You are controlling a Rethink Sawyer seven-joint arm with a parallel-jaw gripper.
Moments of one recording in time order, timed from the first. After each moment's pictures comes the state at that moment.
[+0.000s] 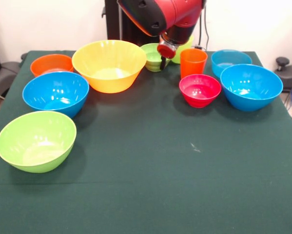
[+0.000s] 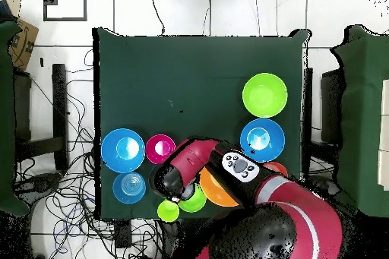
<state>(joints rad) -0.56 -0.44 0.64 1.96 -0.99 0.90 1.44</state>
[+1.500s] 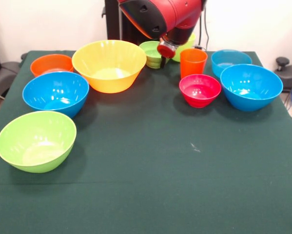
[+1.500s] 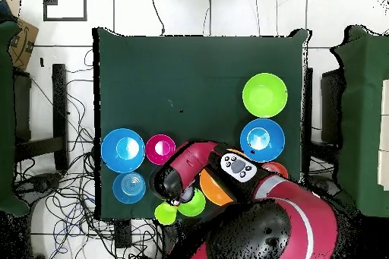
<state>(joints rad) -0.55 -0.41 0.62 1.96 -0.99 0.90 1.44</state>
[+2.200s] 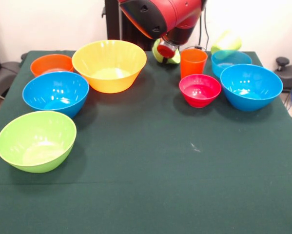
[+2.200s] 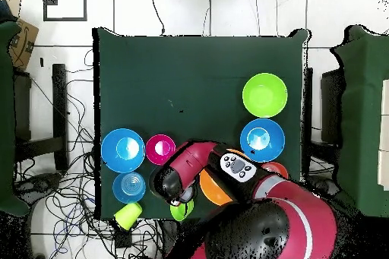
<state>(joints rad) -0.55 -0.41 0.62 1.96 -0.99 0.90 1.44</state>
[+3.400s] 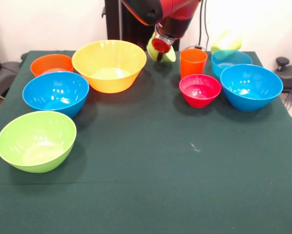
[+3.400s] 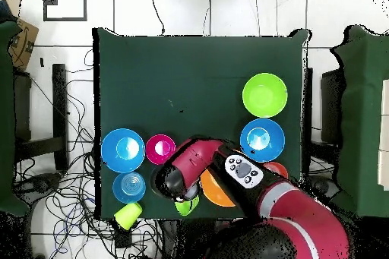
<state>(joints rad) -0.56 -0.53 0.63 1.99 -0.97 0.90 1.44</state>
